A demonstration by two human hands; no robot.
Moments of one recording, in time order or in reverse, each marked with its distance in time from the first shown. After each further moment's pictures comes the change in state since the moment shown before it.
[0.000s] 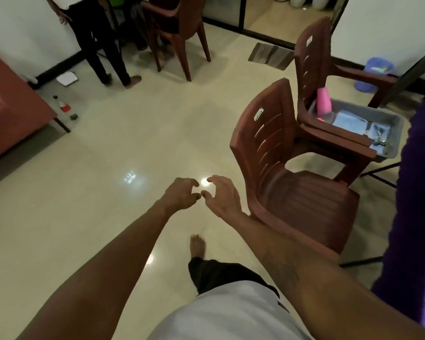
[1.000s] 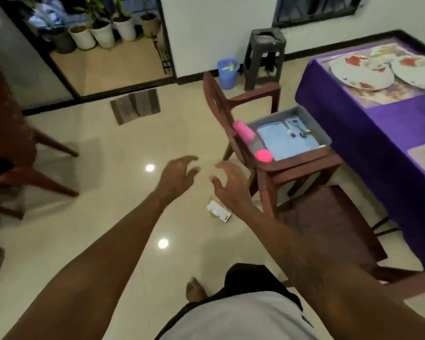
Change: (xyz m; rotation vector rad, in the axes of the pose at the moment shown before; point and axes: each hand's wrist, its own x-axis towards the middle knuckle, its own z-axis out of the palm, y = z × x) left_hand 0.599 0.159 -0.281 -0.006 0.000 1.034; right_hand 0.498 0.025 -0.154 0.013 0.909 0.470
